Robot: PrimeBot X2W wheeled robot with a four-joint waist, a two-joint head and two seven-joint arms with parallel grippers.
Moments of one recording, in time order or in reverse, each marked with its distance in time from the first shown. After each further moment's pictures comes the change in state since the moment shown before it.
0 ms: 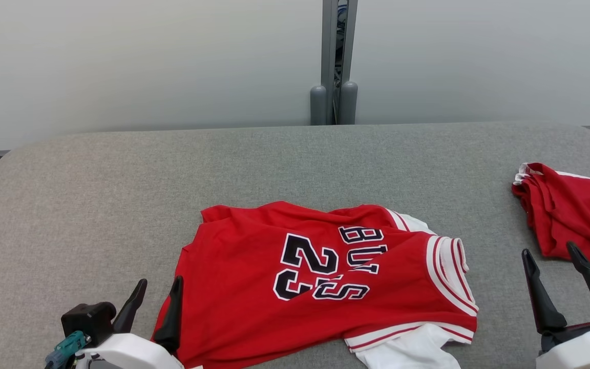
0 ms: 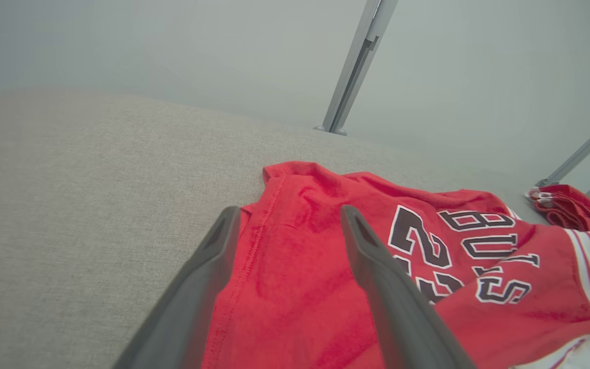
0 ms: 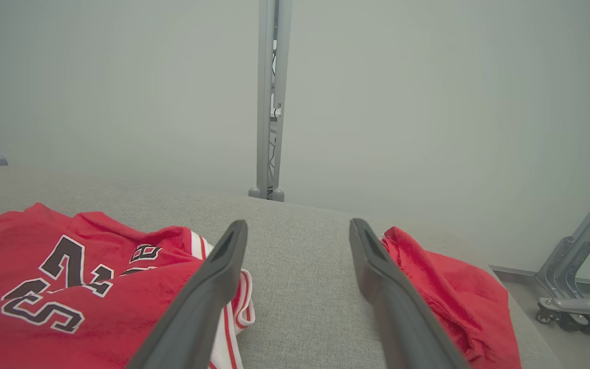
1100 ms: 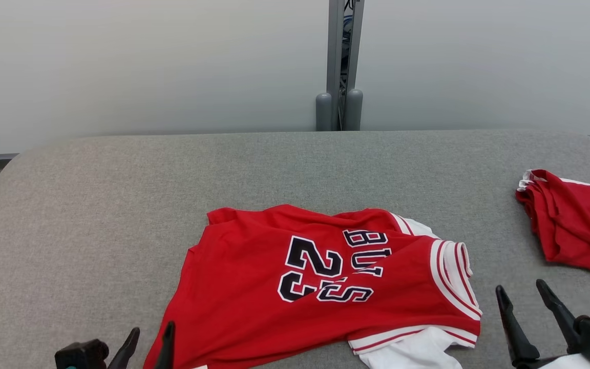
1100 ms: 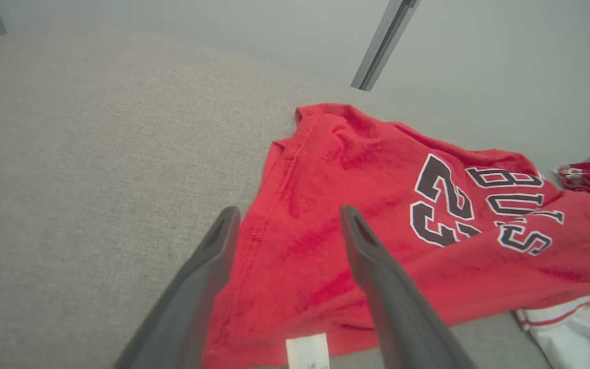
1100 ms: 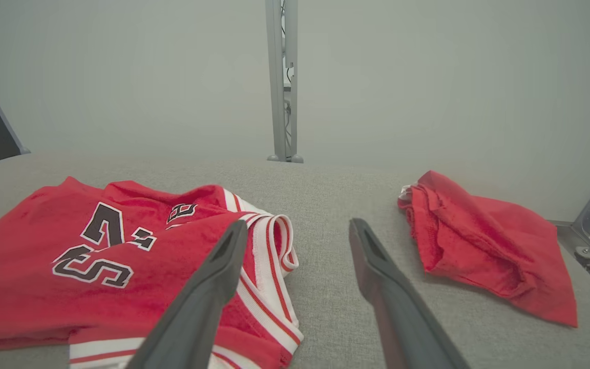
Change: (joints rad) left arm 0.132 0.016 0.023 -0.056 -0.025 0.066 0.045; right arm 0.072 0.095 0.011 0.027 -0.003 0.000 0.028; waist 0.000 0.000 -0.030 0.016
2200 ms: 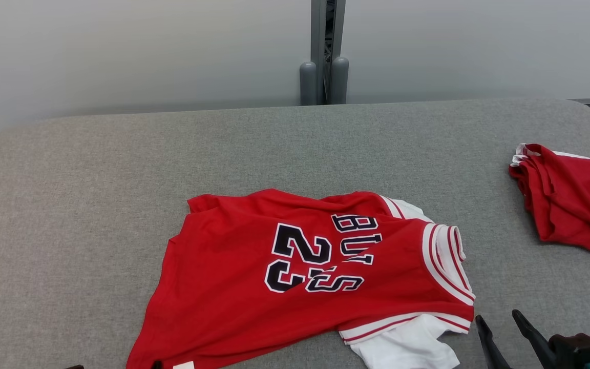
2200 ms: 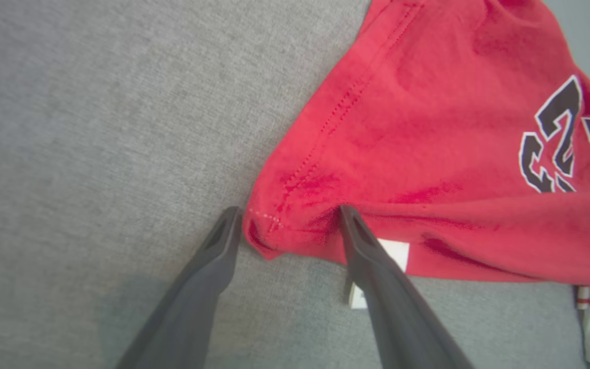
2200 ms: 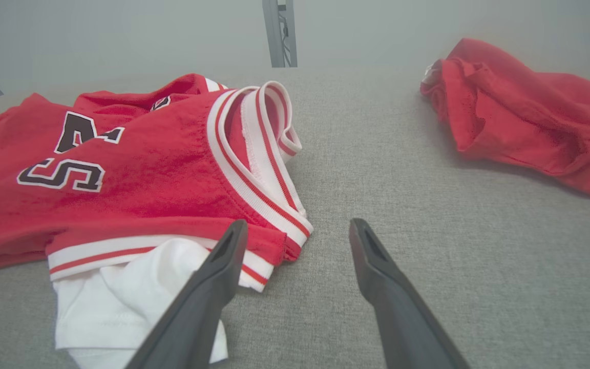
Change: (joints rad) left arm 0.079 -0.042 0.073 0.098 -0.214 -0.003 0.120; right arm 0.000 -0.013 0.089 0.164 0.073 0.000 -0.020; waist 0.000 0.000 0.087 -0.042
